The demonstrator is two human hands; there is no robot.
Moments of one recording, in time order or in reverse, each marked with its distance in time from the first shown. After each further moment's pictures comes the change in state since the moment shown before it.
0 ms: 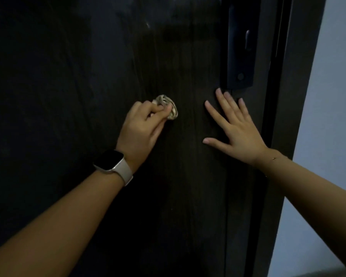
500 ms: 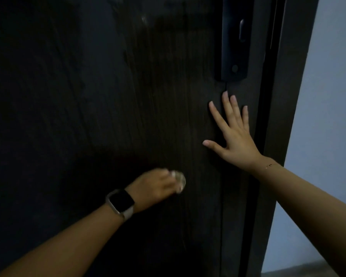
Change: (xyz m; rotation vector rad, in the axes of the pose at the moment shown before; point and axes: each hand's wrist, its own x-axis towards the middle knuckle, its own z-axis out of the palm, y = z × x) left_hand -0.115 0.018 0.050 -0.090 -0.474 0.508; right_hand -0.027 -0.006 0.019 0.144 0.014 0.123
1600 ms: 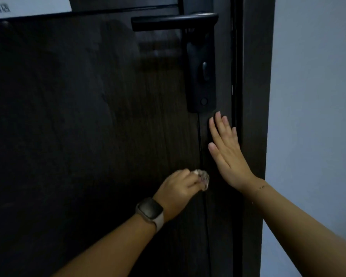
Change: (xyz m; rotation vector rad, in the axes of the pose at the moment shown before) left_hand 0.123 0.020 0.010 0.016 0.217 -0.189; right_hand -0.003 0.030 -0.020 0.299 0.086 0.085
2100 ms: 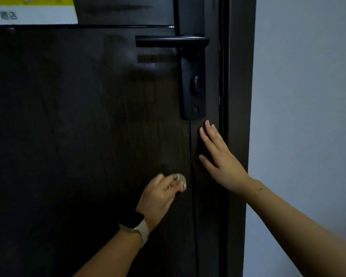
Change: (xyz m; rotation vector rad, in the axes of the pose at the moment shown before) left_hand -0.029 0.004 -0.008 -0.116 0.076 -0.271; right_hand -0.007 -0.023 -0.034 -0.063 -0.145 0.079
